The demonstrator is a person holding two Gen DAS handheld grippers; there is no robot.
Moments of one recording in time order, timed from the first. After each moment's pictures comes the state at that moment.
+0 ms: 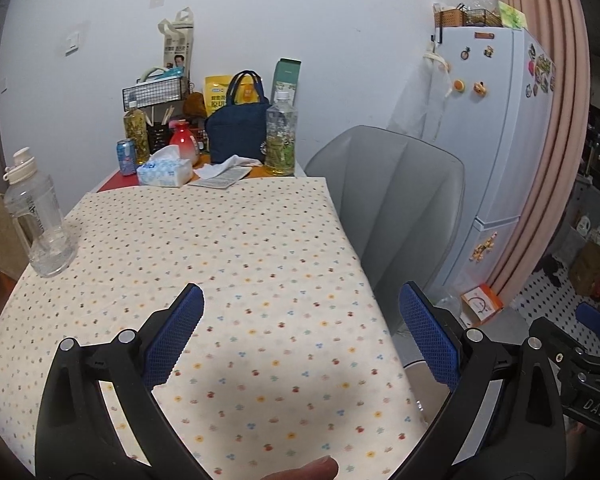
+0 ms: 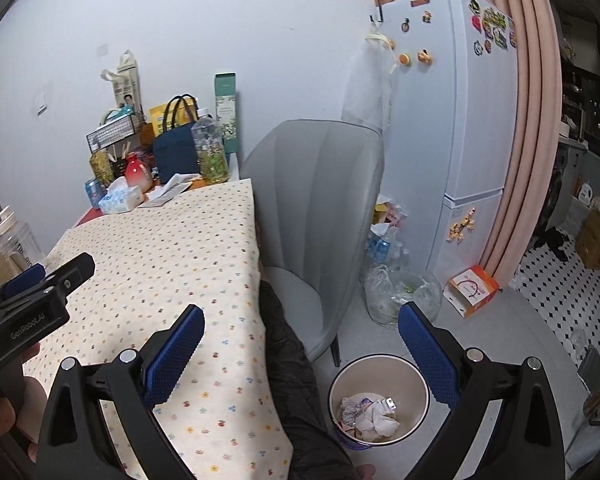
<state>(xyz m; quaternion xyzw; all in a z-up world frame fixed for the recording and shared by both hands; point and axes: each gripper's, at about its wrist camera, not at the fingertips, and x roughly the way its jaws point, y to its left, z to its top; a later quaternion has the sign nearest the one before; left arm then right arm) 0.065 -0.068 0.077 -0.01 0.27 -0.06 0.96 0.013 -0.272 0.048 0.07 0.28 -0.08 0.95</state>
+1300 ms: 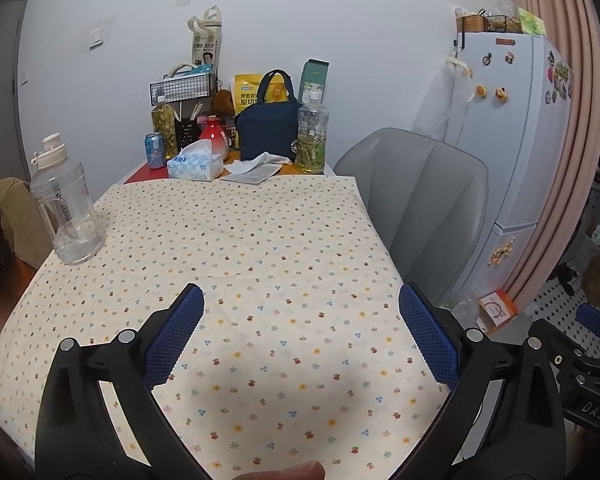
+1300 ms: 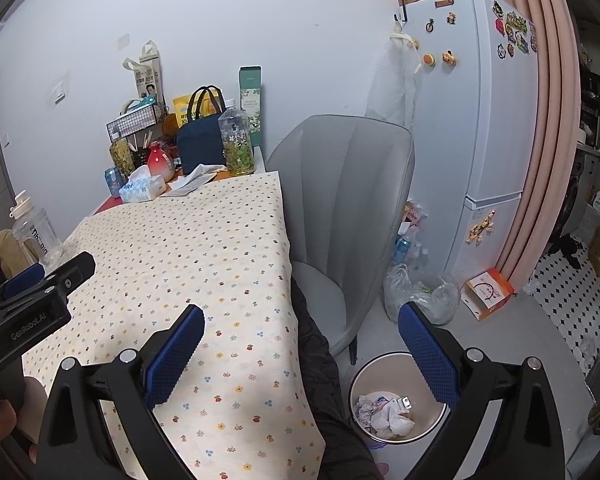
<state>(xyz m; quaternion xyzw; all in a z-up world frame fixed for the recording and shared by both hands) 0.051 -0.034 0.071 -0.02 0.27 -0.03 0.96 0.020 -0.241 0.040 0.06 0.29 -0.05 0.95</state>
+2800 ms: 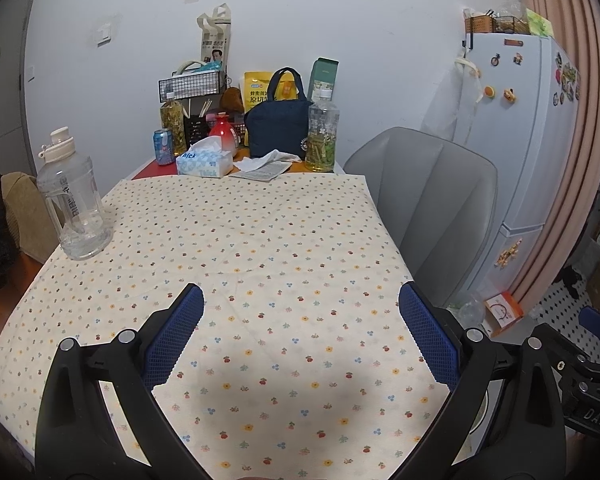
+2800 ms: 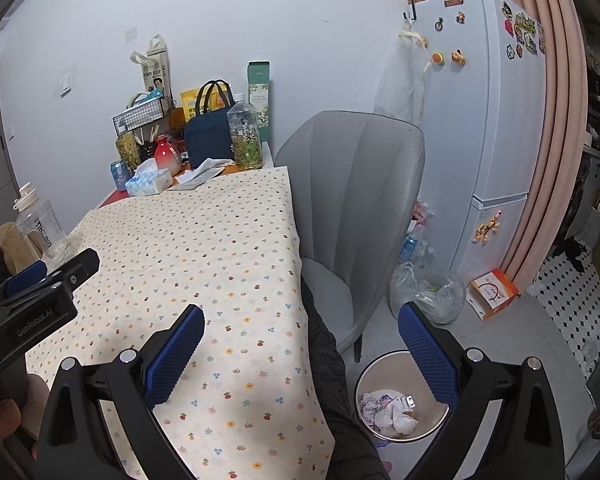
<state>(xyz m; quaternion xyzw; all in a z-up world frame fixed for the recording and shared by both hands) 0.051 -0.023 0.063 -0.02 0.27 -0.02 0.96 0.021 -0.232 0.031 0.06 0.29 -0.03 0.95</state>
